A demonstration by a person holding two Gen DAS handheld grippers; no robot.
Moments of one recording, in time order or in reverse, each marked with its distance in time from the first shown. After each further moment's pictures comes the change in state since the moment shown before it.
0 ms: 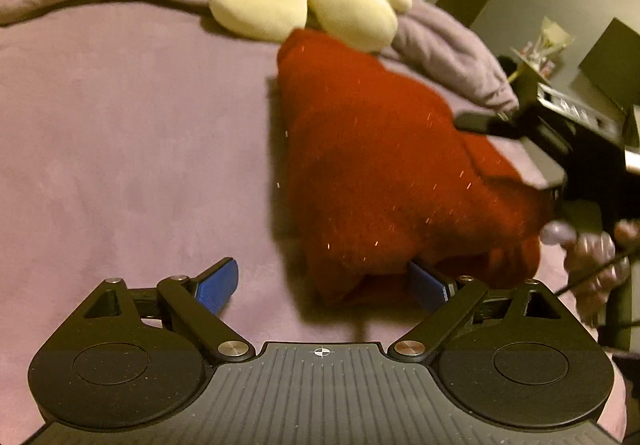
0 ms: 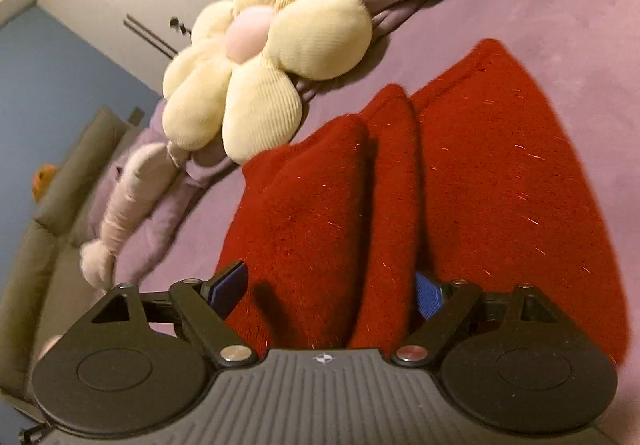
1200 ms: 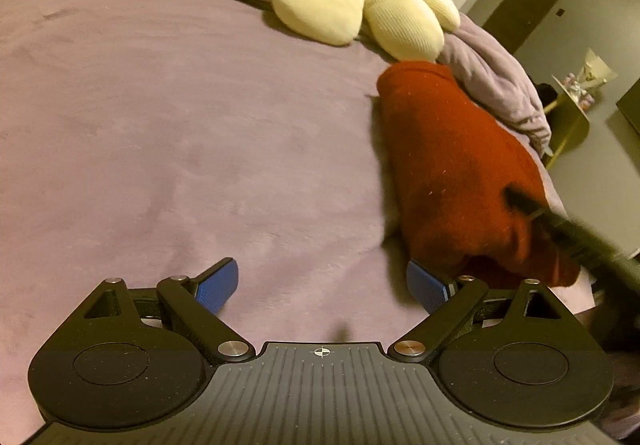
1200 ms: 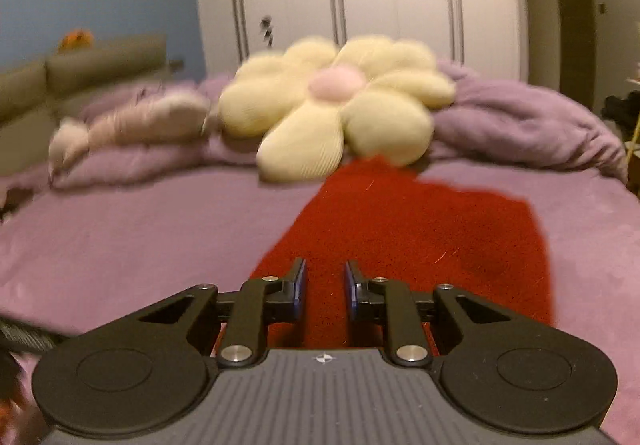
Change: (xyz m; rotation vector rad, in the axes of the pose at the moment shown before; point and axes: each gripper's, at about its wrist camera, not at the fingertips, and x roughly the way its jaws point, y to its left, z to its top) left arm -0.049 0.008 -0.008 -0.139 -0.009 0.098; right arm -0.051 0.062 -0.092 -0.646 -0.244 -0.203
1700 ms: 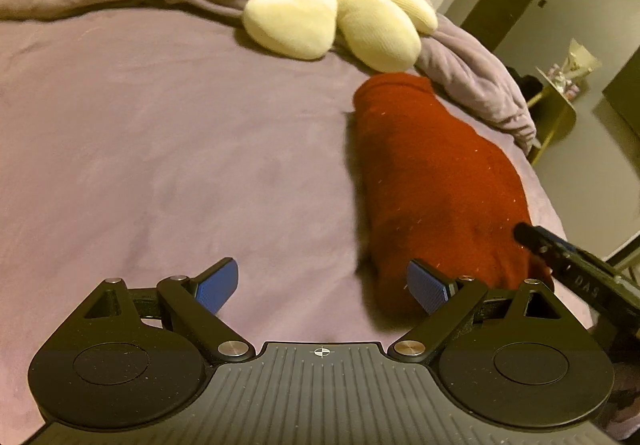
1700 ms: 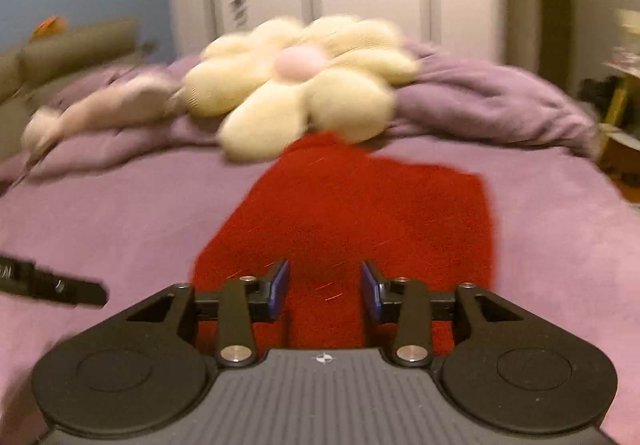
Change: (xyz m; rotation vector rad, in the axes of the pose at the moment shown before) left arm 0.007 -0.026 0.025 0.065 -0.005 -0.029; right arm -0.023 -0.041 -0.001 0.067 0.031 -0.092
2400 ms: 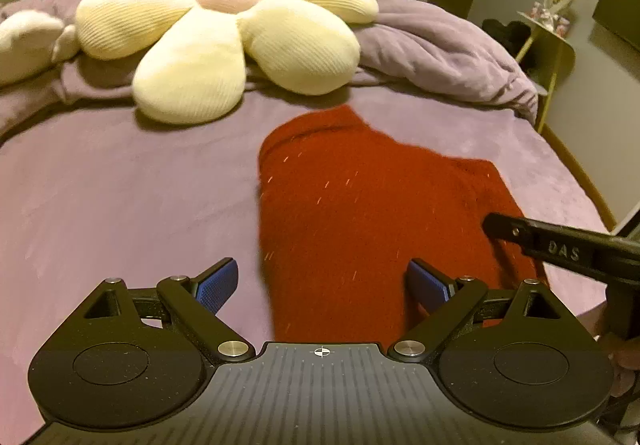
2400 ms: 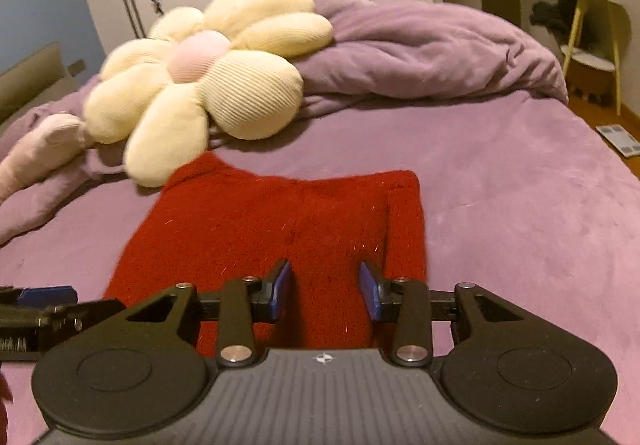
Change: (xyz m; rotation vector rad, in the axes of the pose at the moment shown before) left arm 0.102 -0.119 0.073 0.269 -0.011 0.103; right arm 0.091 -0.085 0.054 0.207 0.152 -0.064
